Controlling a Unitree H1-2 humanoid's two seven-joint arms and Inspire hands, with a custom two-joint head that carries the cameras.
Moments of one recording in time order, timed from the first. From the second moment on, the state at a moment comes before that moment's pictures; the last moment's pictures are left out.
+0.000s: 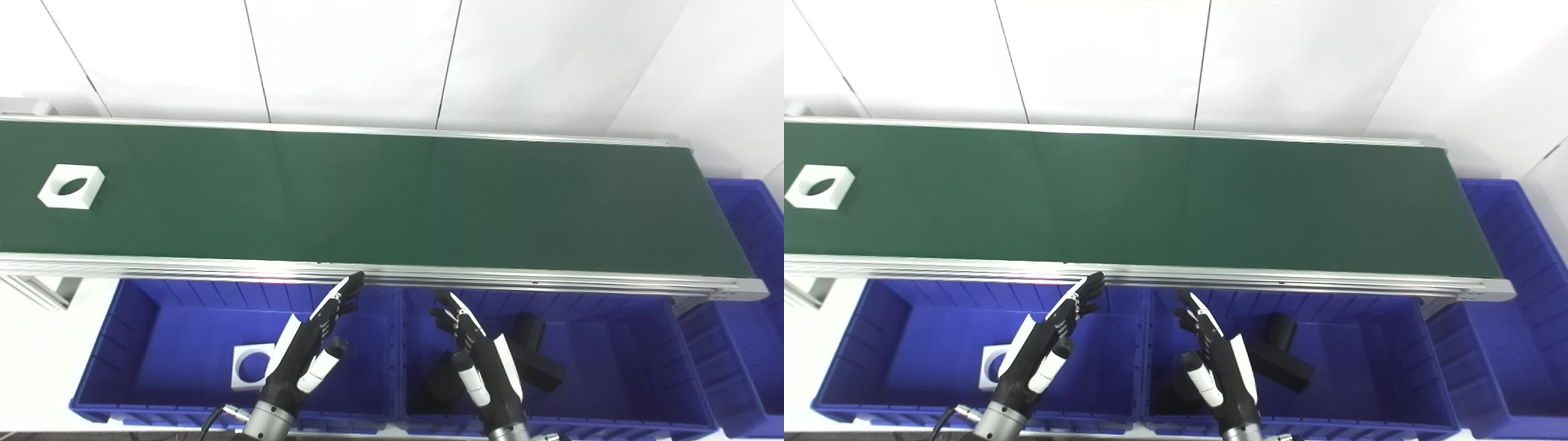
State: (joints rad) left arm 0.24 0.05 -0.31 0.12 0.13 -0.43 -0.10; right arm 0.29 0.00 0.23 0.14 -0.17 -0.40 -0.02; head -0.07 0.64
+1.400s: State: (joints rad) left arm 0.25 -0.01 -0.33 0.06 0.11 -0.40 -0.14; right arm 0.26 -0.07 0.25 0.21 -0.13 -0.41 -0.03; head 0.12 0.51
